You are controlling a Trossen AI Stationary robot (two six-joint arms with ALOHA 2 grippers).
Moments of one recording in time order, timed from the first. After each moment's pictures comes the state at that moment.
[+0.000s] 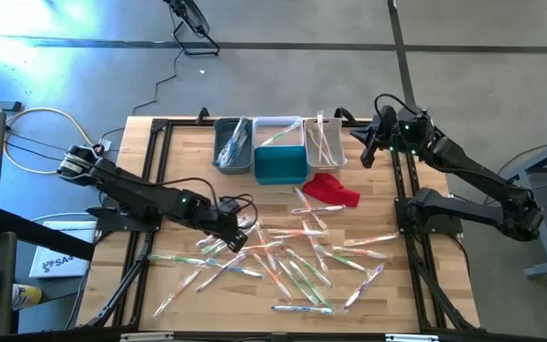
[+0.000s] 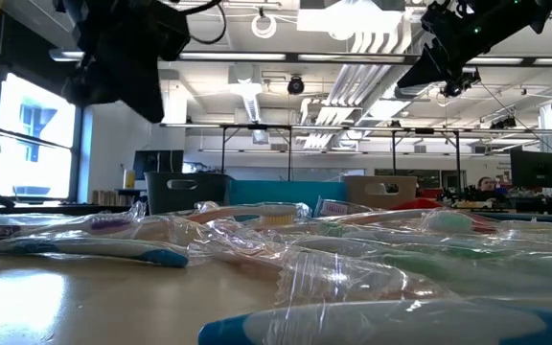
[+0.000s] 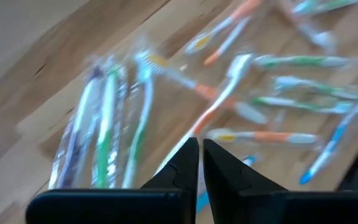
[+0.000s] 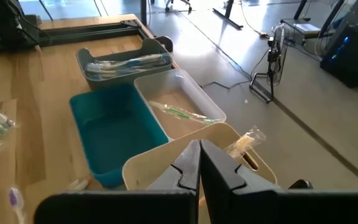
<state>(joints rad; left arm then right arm) -0.32 1.38 0.97 -0.56 -0.17 -1.15 -0.74 0.81 0.74 -0.34 -0.19 -0.19</state>
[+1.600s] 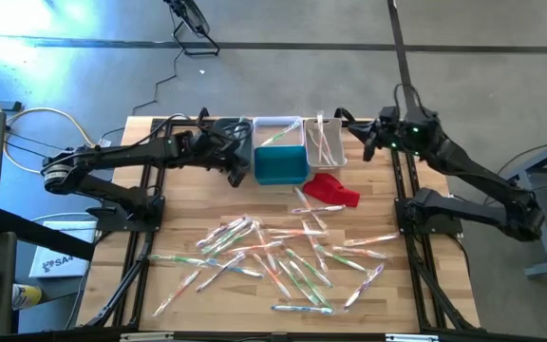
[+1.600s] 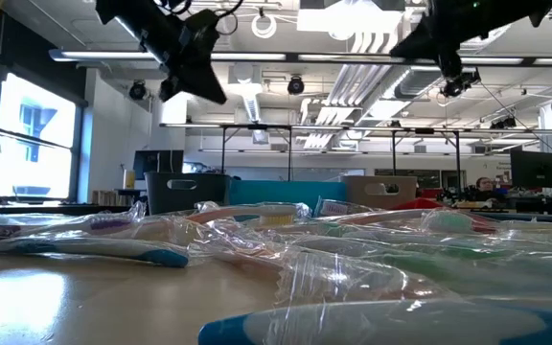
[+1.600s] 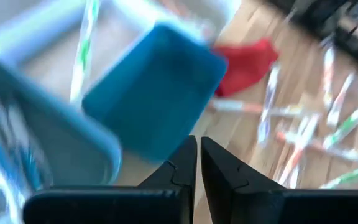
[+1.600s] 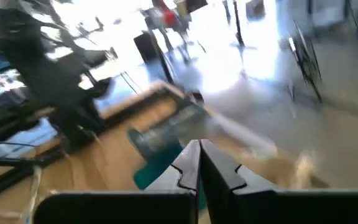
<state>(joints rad) 0.30 1.21 0.97 -0.39 -0.02 -0.35 -0.68 0.77 0.74 -0.18 -0.22 0.26</state>
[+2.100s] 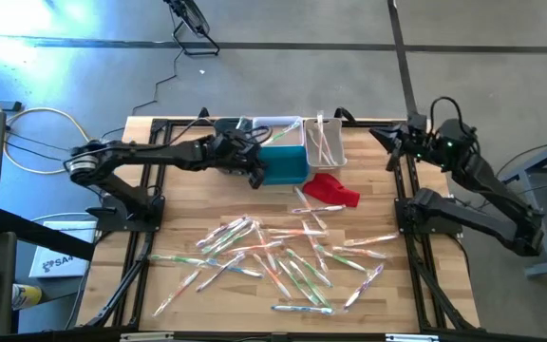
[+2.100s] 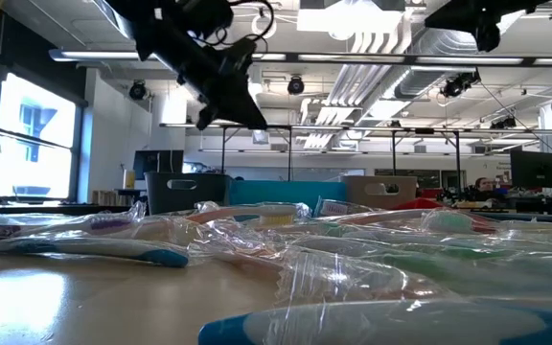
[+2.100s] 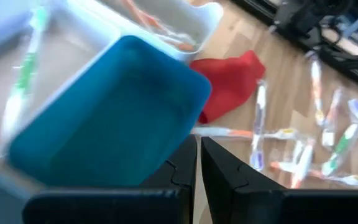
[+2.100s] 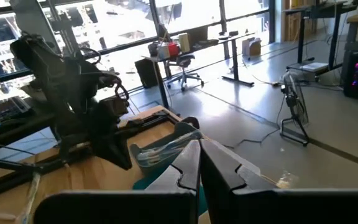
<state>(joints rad) 0.30 1.46 0.97 -0.08 0.06 -0.36 -0.67 0.50 0.74 -0.32 -0.18 0.19</state>
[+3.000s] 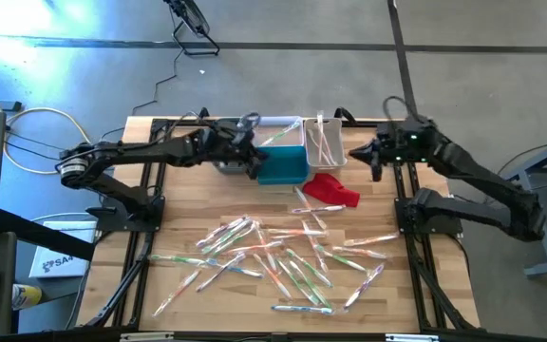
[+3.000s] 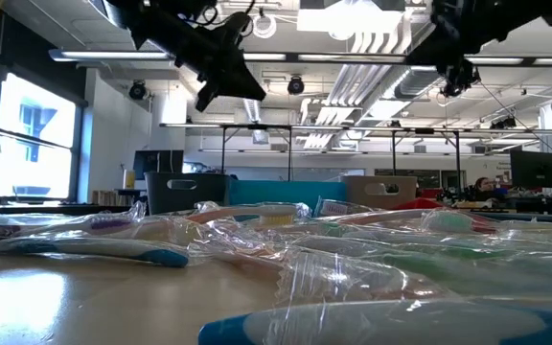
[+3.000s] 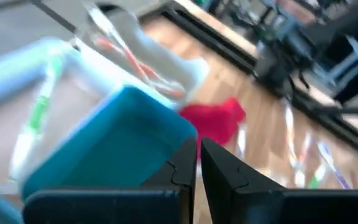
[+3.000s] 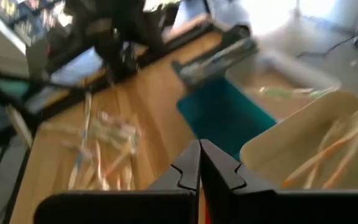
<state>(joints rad) 0.35 1.36 0.98 -0.03 0.06 -0.41 -0.62 0.74 0.74 -0.43 -0.40 0.22</state>
